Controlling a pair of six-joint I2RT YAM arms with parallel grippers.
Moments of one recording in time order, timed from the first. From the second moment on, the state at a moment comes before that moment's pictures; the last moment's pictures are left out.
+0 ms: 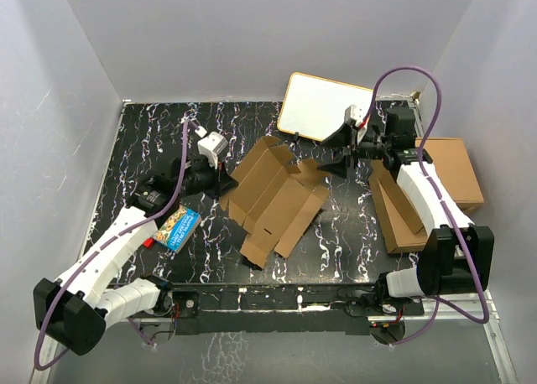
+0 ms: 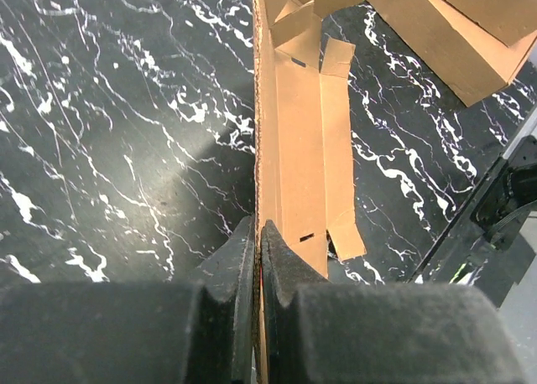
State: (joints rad) left arm -0.47 1.04 0.87 -0.31 0.41 -0.15; right arm 0.02 1.38 1.03 -0.21 -1.28 -0.54
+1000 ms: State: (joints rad) left arm -0.43 1.11 1.04 -0.45 0.65 0.32; right arm 0.10 1.57 1.25 -0.54 -1.21 -0.81
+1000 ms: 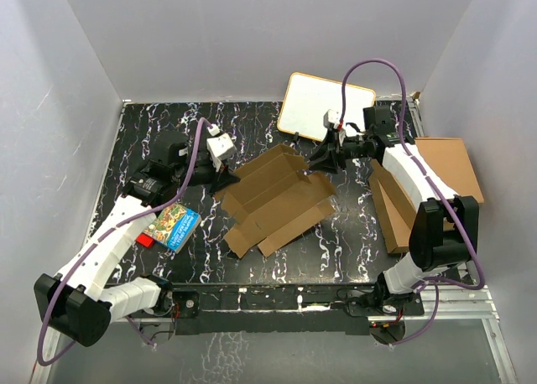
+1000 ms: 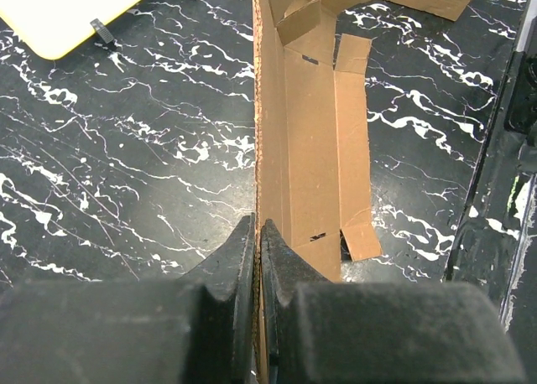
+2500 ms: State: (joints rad) left arm -0.37 1.11 1.00 -0.39 0.89 0.38; right arm 0.18 1.57 1.18 -0.72 -1.34 -1.07
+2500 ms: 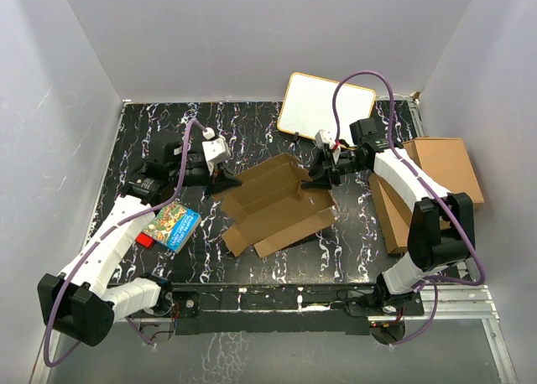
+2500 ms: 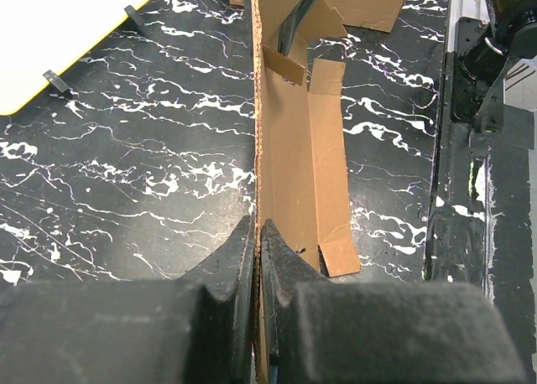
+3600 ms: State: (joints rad) left arm -0.31 1.16 0.96 -0.36 1.00 0.40; right arm 0.23 1.65 1.18 -0.82 -1.36 -1.20
